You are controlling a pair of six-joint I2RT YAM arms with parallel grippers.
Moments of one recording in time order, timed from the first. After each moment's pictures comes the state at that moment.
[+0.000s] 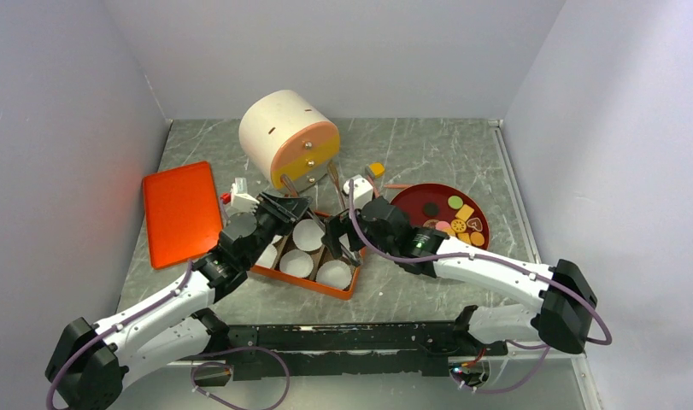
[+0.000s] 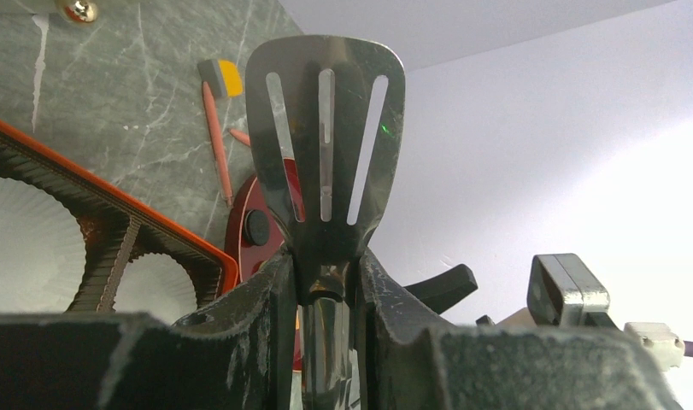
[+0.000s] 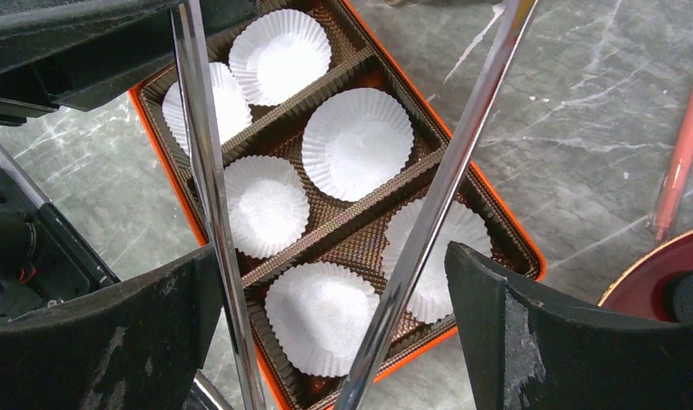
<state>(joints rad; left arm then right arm) -0.70 0.89 0.47 0.34 -0.24 -1.23 0.99 1.23 0.86 -0.10 0.15 0.31</state>
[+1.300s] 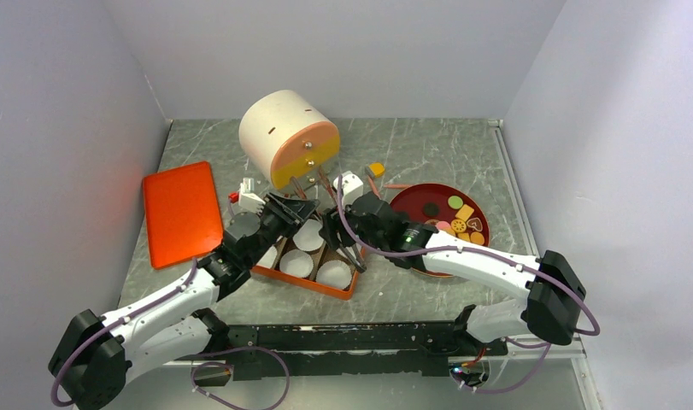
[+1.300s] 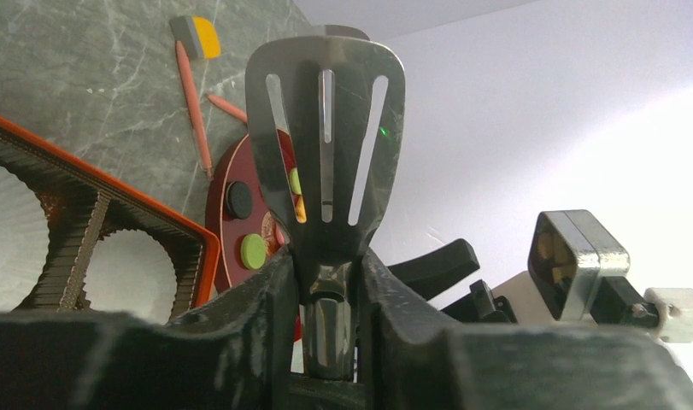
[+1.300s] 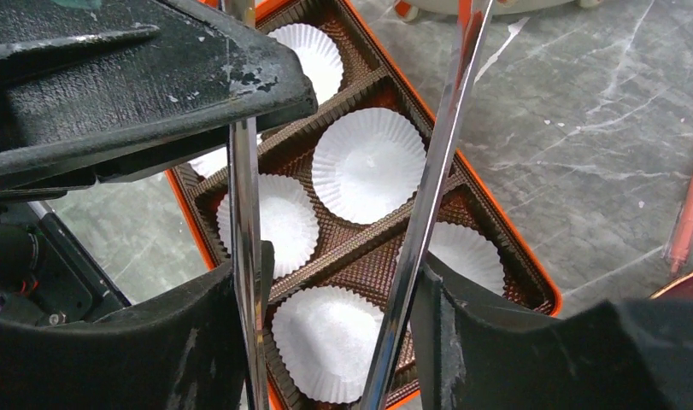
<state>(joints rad) -0.70 0.94 0.46 0.40 -0.15 -1.27 0.99 1.32 0.92 -0.07 0.15 0.30</state>
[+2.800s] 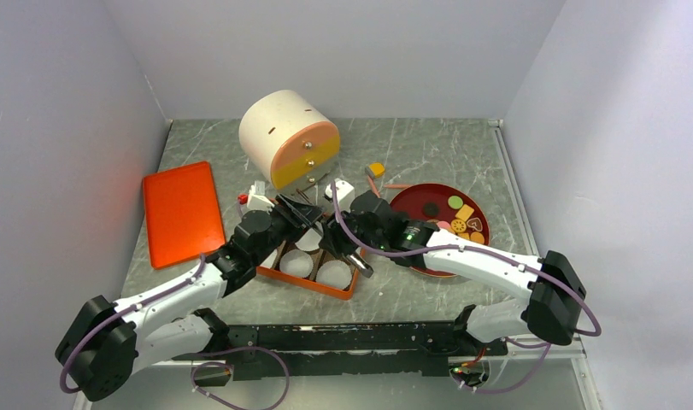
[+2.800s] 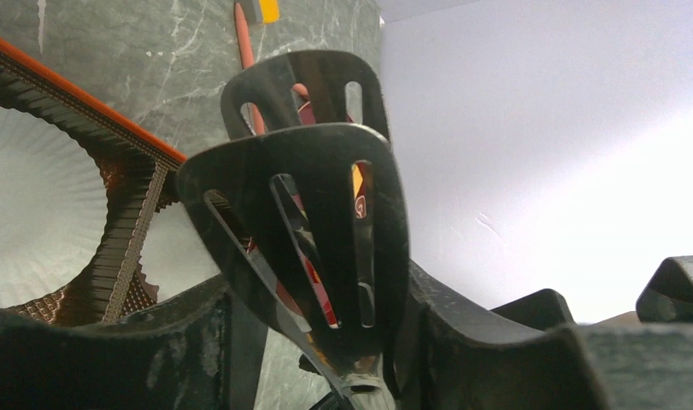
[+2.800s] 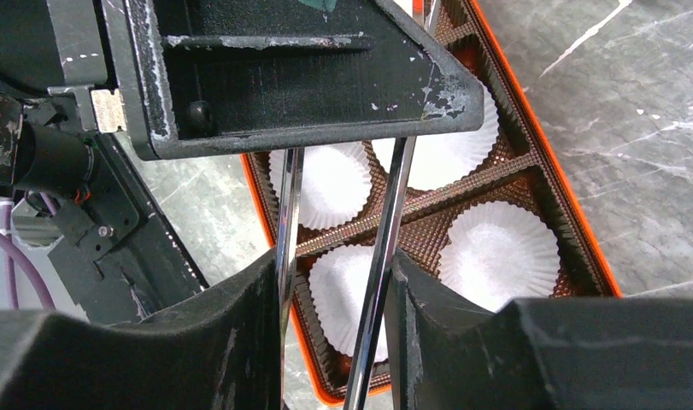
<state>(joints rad) -0.70 1.03 0.47 0.35 -0.13 -1.26 0.99 1.32 0.95 -0.16 -0.06 0.25</state>
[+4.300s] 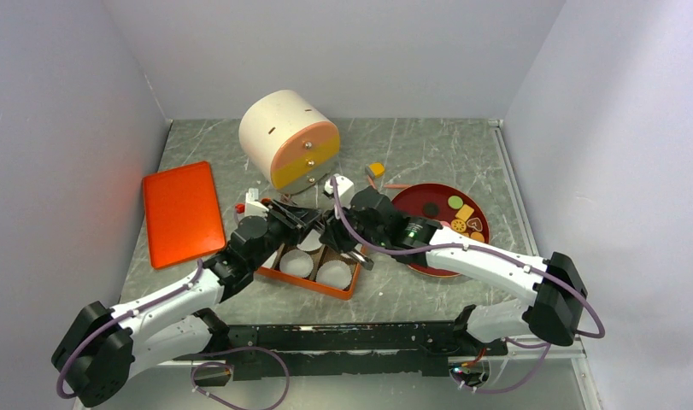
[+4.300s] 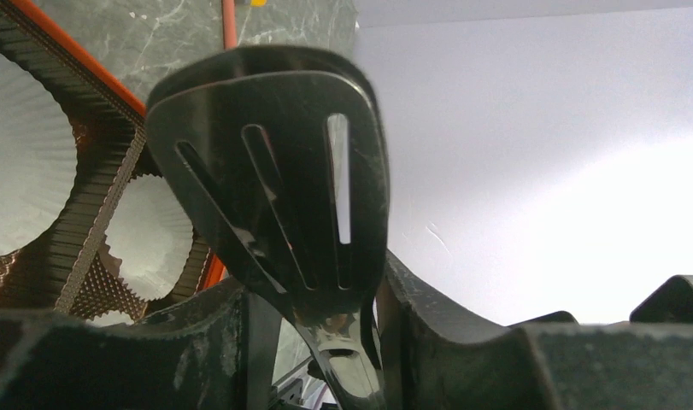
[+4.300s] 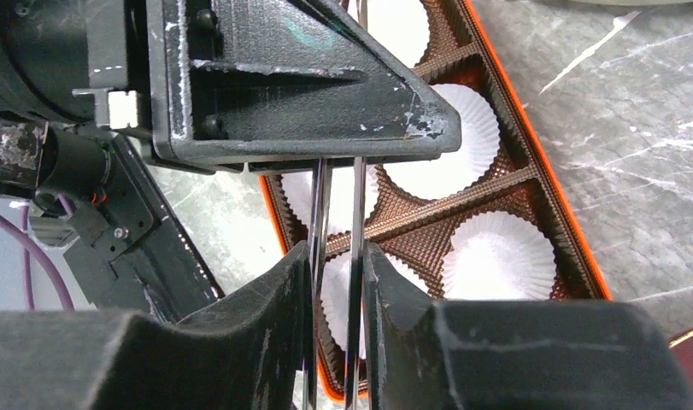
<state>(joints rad) -0.71 0.98 0.42 0.38 -0.12 -1.45 0.99 1.31 1.00 -0.21 -0.06 0.24</state>
